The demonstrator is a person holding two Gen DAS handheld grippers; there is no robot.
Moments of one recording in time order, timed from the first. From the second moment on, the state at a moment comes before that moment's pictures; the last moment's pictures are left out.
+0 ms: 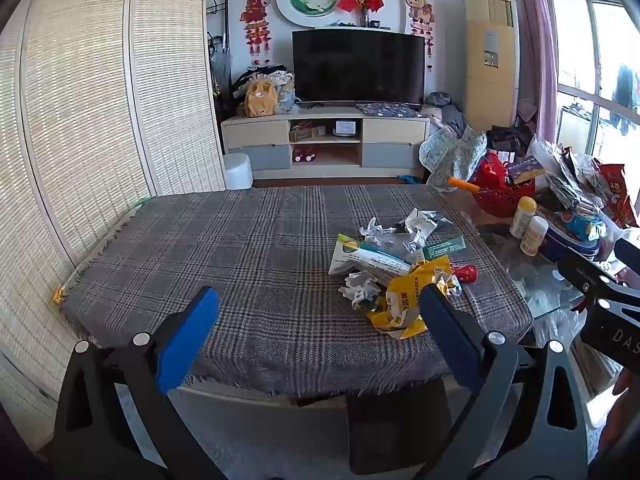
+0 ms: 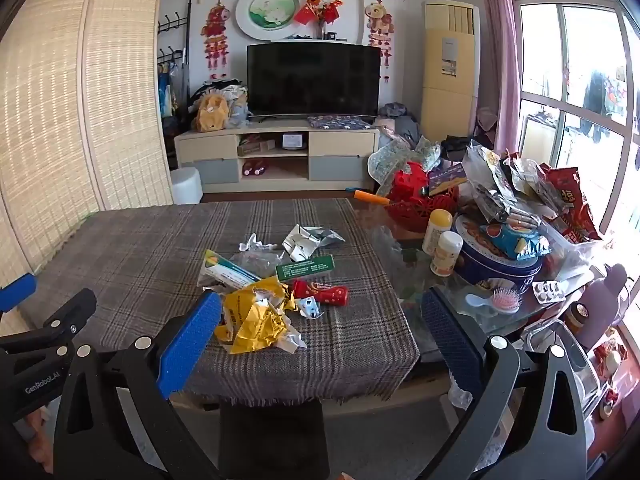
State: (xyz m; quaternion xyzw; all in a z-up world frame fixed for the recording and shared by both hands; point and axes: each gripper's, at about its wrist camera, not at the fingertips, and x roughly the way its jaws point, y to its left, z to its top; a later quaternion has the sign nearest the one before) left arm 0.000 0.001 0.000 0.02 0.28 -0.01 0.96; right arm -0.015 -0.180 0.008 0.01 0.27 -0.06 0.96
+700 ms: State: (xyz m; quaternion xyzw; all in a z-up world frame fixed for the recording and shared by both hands) left arm 0.000 -0.002 0.003 0.02 0.28 -0.01 0.96; right arm -0.012 -0.178 0.003 0.01 0.27 -0.06 0.96
